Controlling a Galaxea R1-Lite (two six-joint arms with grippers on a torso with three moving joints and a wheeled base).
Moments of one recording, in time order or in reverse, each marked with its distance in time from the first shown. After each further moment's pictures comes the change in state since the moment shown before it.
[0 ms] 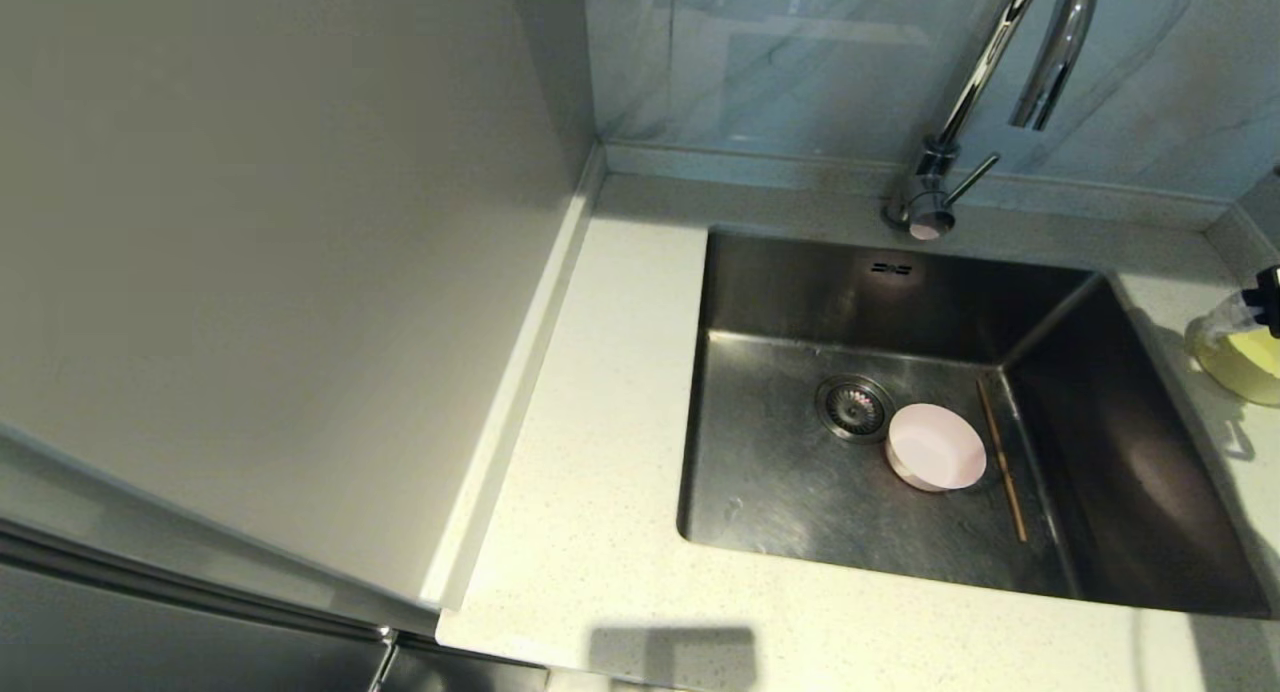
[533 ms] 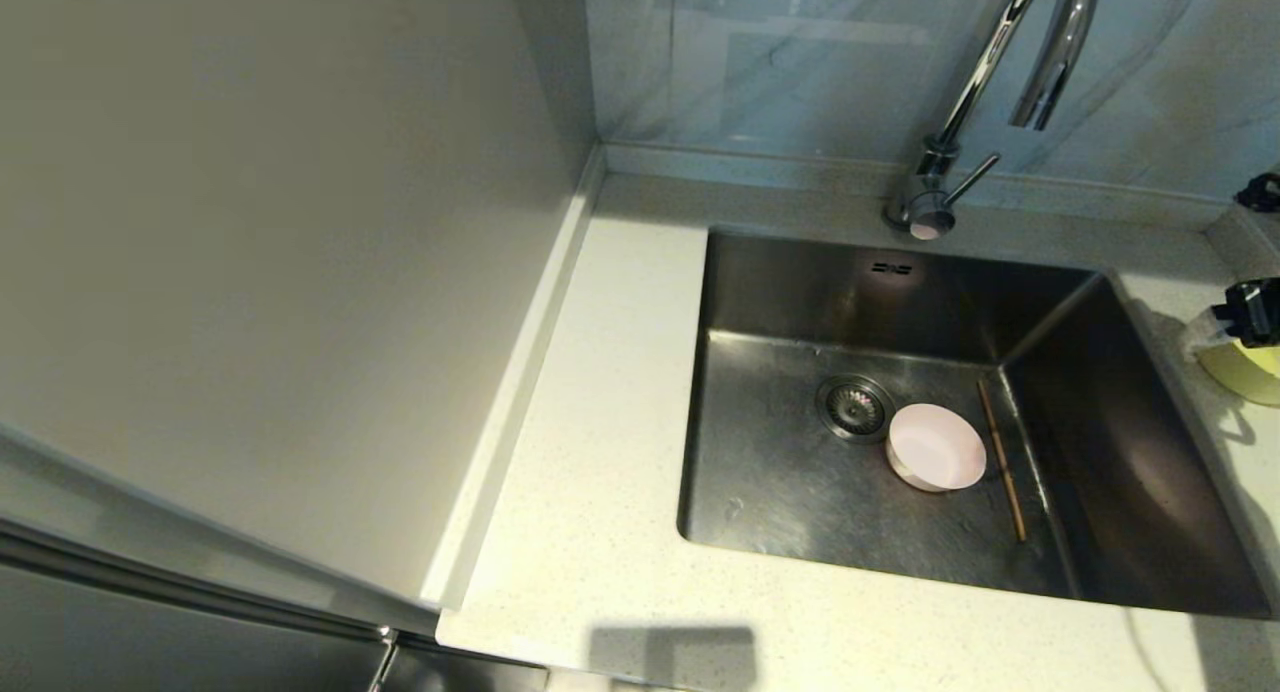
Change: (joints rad) left arm 0.000 0.000 0.000 0.000 0.000 0.000; right arm -0.022 0.134 -0.094 0.018 0.002 -0.050
